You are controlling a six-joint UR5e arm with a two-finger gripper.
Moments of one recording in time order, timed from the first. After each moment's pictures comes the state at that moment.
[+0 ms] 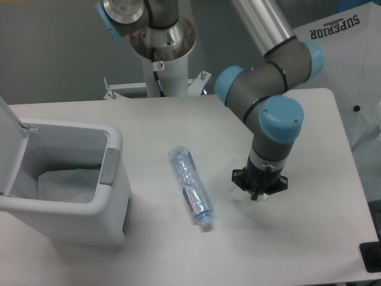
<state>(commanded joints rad) 2.59 -1.99 -1.48 -1.07 1.35 0.74</state>
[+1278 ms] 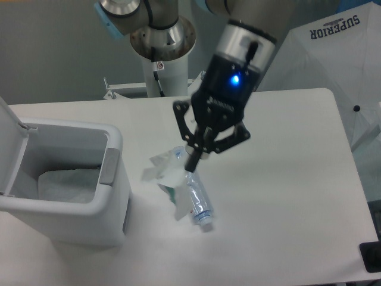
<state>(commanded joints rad) 2.55 -1.74 -1.32 -1.06 0.70 0.39</state>
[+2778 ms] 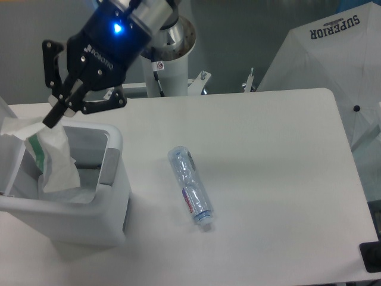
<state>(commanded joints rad) 2.38 -1.71 -1.40 -1.06 0.61 0.31</state>
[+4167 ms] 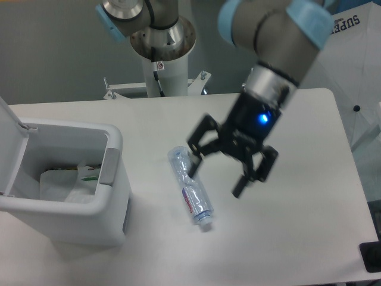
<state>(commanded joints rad) 2.64 -1.97 -1.40 -1.05 0.94 0.50</state>
